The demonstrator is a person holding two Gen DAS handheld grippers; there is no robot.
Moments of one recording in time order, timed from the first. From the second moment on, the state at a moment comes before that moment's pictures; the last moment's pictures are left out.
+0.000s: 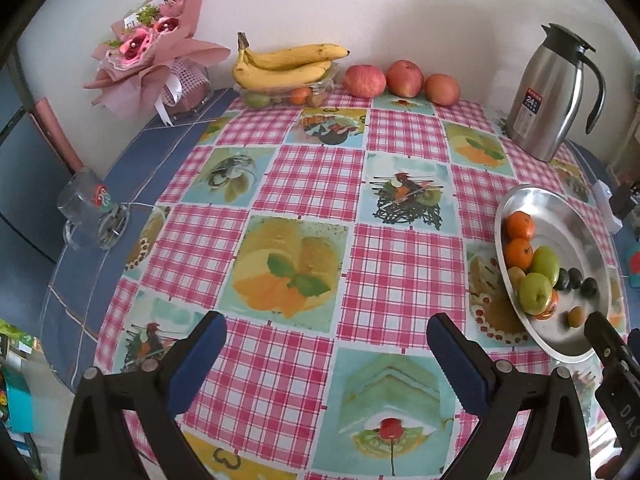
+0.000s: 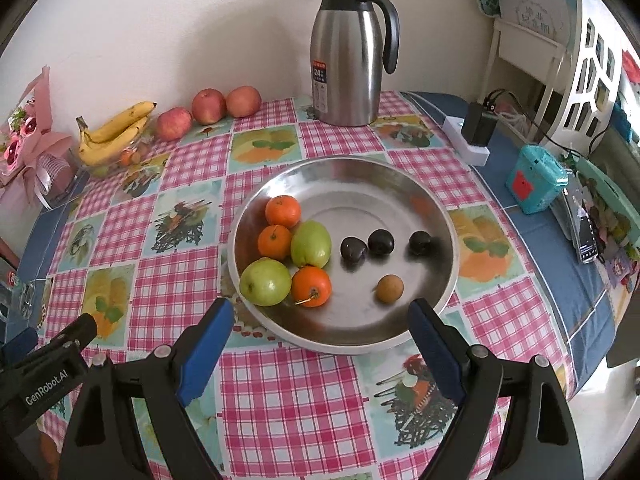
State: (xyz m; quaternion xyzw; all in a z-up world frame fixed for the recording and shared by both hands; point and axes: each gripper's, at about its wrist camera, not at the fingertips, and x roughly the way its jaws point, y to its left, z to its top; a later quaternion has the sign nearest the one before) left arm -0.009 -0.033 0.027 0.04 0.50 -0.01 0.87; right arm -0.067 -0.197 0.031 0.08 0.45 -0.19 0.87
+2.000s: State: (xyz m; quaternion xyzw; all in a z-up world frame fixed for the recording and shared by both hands) left arm -0.005 -0.032 0.028 0.04 0.50 -0.01 0.87; right arm -0.056 -0.193 0.020 0.07 0.47 -0.17 0.86
